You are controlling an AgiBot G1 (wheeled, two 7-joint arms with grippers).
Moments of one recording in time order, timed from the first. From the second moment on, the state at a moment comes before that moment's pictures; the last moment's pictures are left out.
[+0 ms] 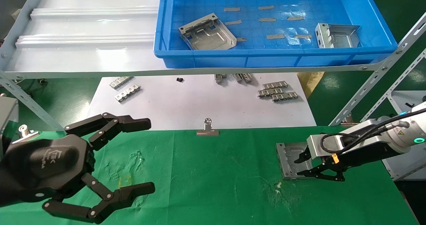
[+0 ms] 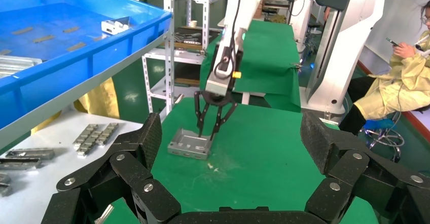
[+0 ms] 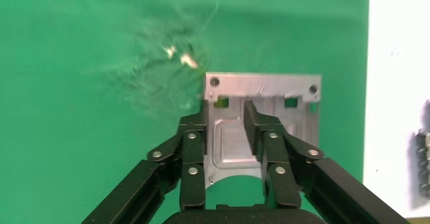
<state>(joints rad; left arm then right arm) -1.09 0.56 0.39 -1.24 0.64 1.44 -0.12 1.85 -0.95 -1.19 0.36 -1.39 -1.49 -0.41</state>
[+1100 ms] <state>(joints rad) -1.09 0.56 0.39 -1.24 0.64 1.44 -0.12 1.75 -0.87 -1.03 0.53 -1.23 -1.56 -0.28</state>
